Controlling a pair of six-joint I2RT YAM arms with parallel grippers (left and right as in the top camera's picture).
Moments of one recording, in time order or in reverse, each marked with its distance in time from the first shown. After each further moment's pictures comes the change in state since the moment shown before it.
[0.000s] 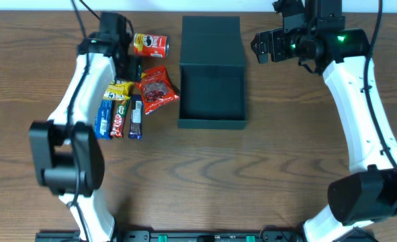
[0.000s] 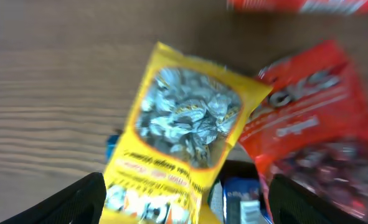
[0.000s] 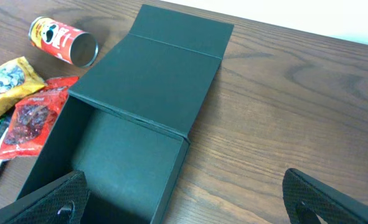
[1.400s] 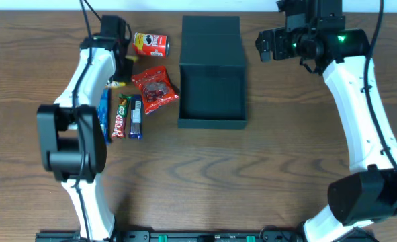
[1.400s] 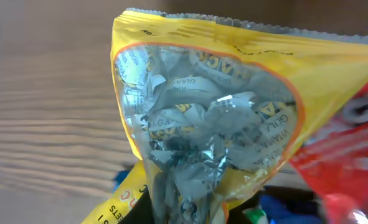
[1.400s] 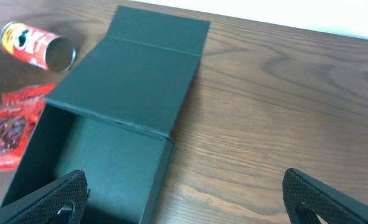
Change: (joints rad) left arm 0.031 0.079 0.077 -0.001 -0.071 0.063; right arm -0.005 0.000 0.000 0.005 0.088 0.055
